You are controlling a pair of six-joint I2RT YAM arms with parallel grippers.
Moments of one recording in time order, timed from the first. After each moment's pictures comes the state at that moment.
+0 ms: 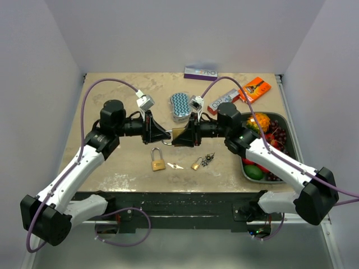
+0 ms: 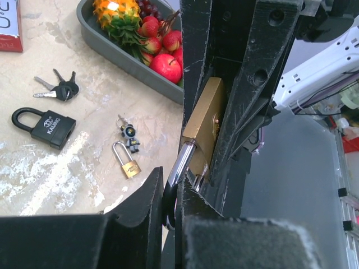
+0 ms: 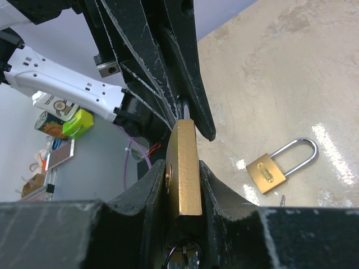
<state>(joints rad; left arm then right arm) -0.44 1.07 0.93 -0.13 0.90 -0.30 0.71 1.28 0.97 0.12 -0.79 0.45</state>
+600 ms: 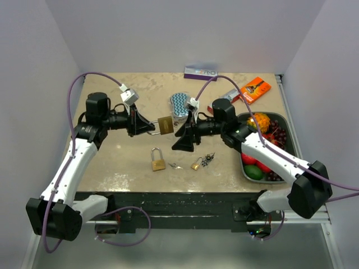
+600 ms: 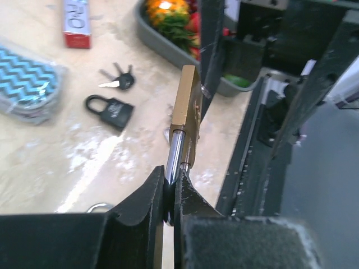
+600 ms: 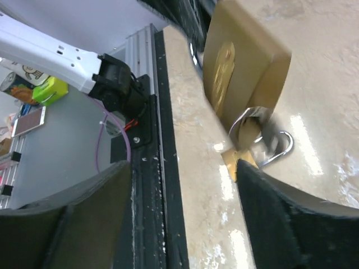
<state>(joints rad) -0.18 1.10 1.01 -0.36 1.04 -0.03 0.67 1.33 1.02 -0.01 -0.85 0.21</state>
